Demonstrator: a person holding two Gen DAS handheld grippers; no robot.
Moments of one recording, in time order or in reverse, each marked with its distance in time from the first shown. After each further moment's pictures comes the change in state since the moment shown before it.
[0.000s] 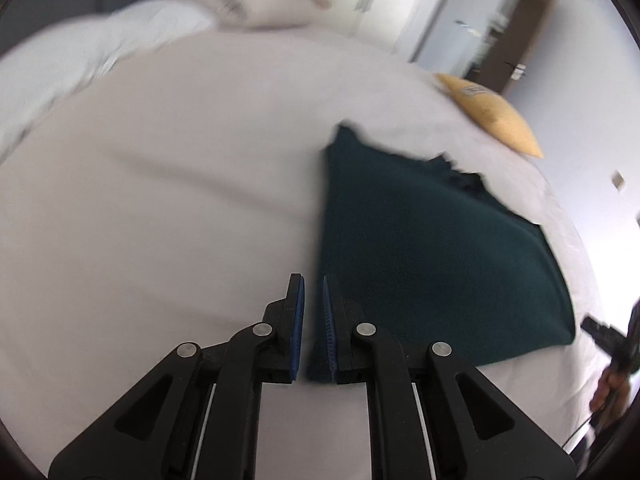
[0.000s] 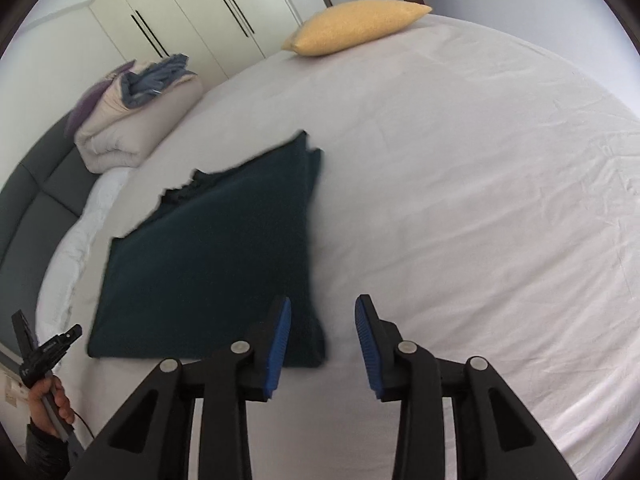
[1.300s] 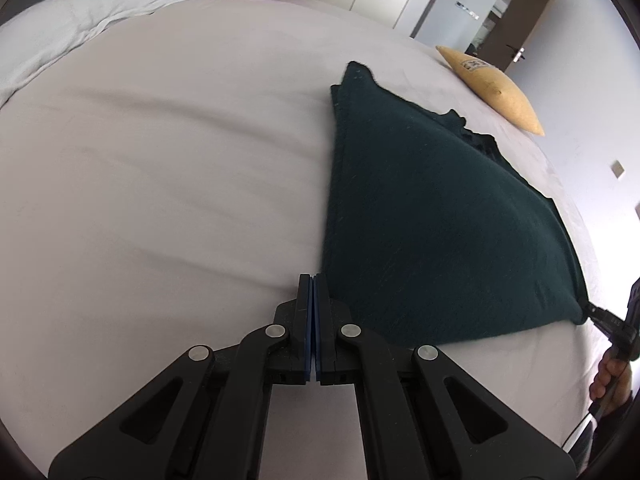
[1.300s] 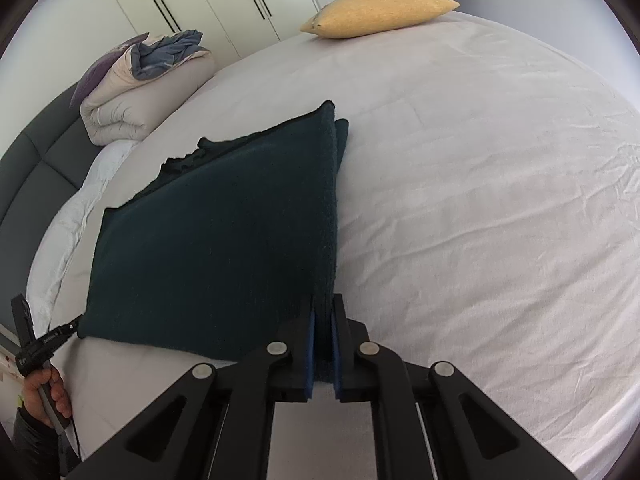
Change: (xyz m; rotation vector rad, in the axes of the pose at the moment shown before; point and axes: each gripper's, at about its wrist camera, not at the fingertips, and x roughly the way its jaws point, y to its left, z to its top) left arm 0.038 0.027 -0.040 -0.047 0.100 -0.026; right arm 0.035 0.012 -0.019 -0.081 0.053 -0.036
